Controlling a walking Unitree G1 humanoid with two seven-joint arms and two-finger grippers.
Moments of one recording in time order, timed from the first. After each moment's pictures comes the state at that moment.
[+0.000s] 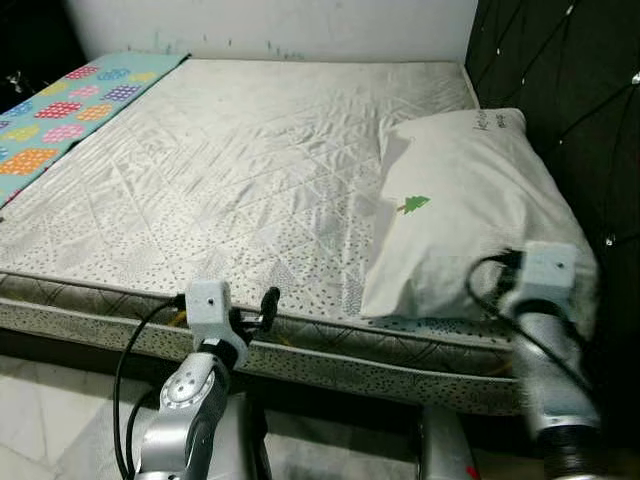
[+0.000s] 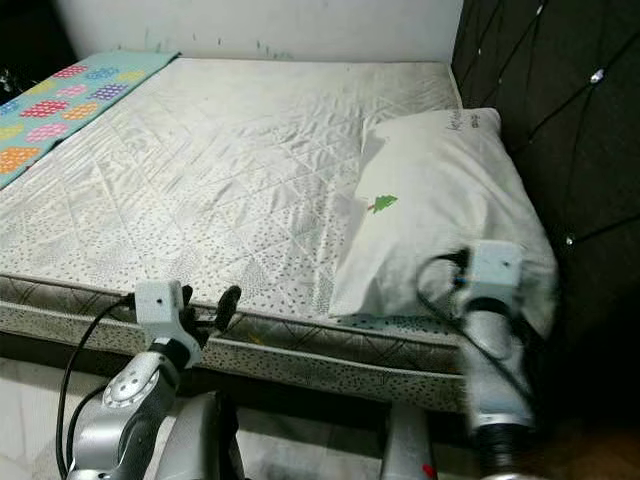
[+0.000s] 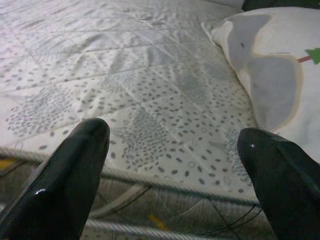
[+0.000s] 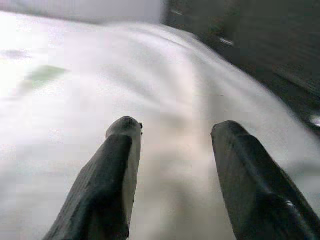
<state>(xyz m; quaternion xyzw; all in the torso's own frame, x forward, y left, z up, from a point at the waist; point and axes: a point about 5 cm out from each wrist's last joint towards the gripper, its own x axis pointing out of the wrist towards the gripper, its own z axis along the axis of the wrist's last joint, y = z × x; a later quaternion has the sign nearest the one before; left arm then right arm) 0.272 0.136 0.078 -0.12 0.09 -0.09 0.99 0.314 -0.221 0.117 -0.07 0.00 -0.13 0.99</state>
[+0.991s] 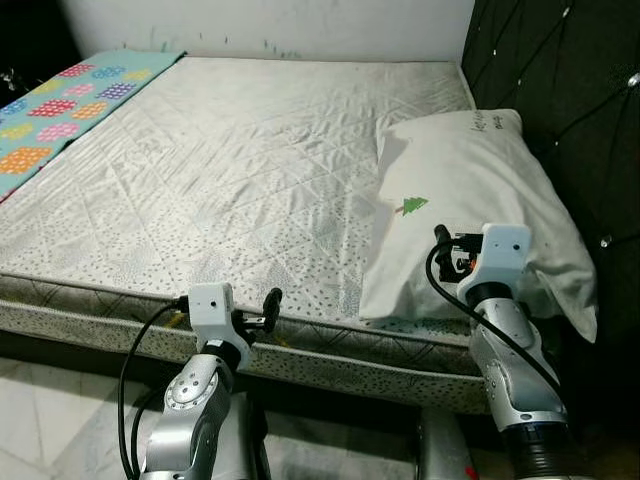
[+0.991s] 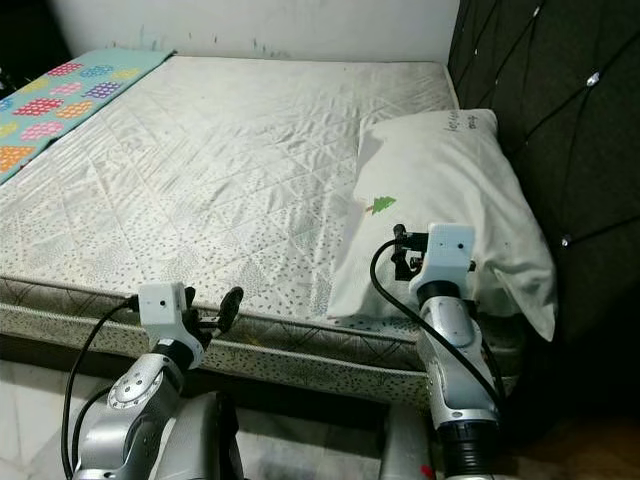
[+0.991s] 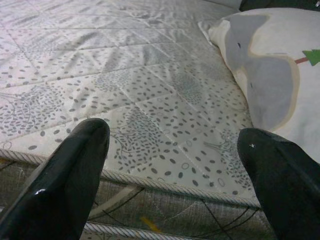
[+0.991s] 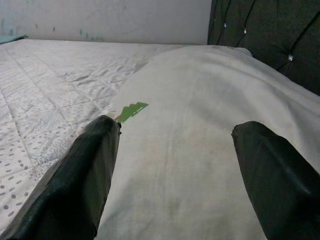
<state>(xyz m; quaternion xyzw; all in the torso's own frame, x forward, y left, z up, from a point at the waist) 0.273 0.132 0.074 -0.12 0.09 -0.09 0.98 0.320 -0.181 0.135 -0.02 -0.02 -0.04 1.00</state>
